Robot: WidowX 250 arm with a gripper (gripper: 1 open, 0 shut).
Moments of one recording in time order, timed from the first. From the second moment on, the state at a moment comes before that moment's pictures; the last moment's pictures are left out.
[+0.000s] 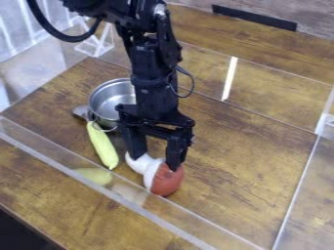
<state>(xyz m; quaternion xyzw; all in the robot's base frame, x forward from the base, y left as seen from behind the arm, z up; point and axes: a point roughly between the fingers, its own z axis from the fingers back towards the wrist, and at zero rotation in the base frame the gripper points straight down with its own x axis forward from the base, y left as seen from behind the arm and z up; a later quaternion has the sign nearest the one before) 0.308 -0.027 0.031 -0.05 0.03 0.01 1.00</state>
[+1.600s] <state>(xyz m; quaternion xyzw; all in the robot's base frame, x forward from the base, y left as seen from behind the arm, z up) 0.300 -0.016 0.027 -0.06 0.05 -0.09 0.99</state>
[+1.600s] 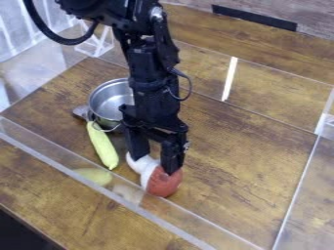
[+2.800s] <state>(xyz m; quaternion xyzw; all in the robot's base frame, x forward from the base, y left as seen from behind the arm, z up) 0.314 -0.011 0.029 -0.07 0.05 -0.06 0.99</state>
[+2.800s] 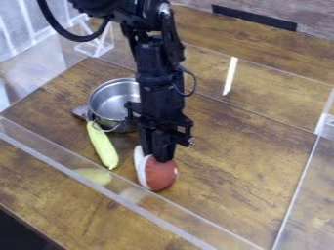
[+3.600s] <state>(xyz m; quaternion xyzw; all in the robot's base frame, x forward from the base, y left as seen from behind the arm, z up) 0.305 -0.009 0.050 -0.07 0.07 -0.01 0.99</state>
